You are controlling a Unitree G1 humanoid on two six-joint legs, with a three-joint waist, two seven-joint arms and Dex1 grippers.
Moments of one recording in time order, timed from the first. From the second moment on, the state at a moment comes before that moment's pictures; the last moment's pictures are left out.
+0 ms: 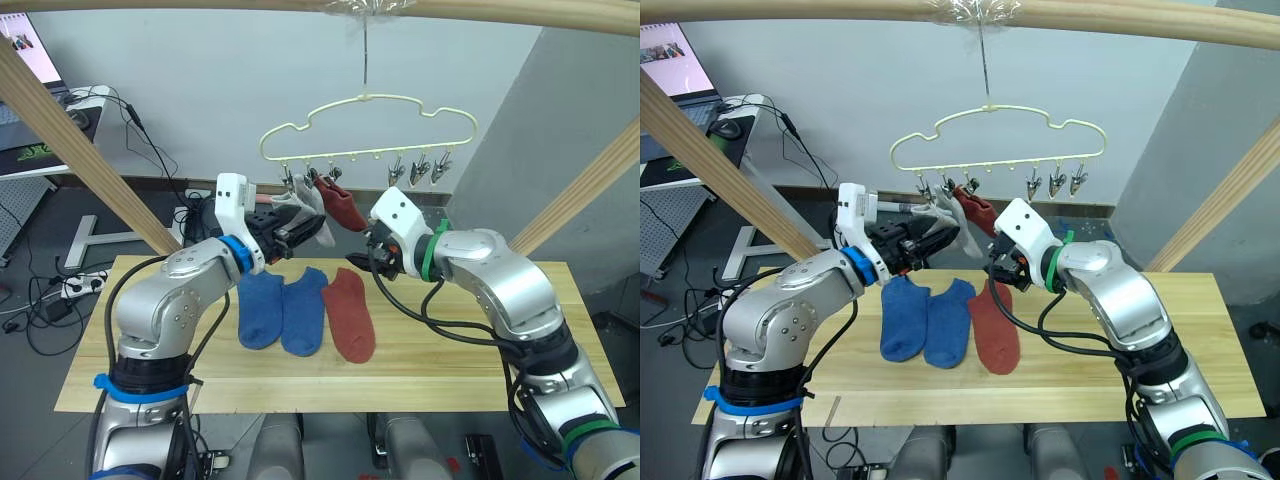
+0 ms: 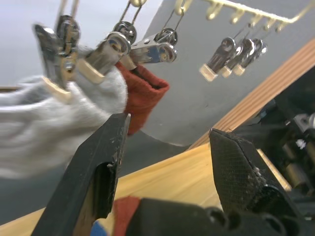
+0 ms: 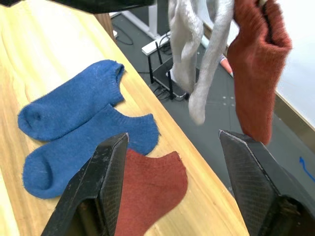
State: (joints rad) left arm -0.47 0.50 0.09 -0.31 -0.65 0.80 -0.47; right arm -0.64 -0.38 0.24 -0.42 0.16 1.13 0.60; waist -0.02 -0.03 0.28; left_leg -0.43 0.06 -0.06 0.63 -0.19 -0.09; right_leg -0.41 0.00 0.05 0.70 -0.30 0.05
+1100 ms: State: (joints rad) left arm -0.67 0.73 0.08 -0.11 -0.59 0.55 -1.02; right arm -0.58 0.02 -0.03 -0.58 0.14 1.17 0.04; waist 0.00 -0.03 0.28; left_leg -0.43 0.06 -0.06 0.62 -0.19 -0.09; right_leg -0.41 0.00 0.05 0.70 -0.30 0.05
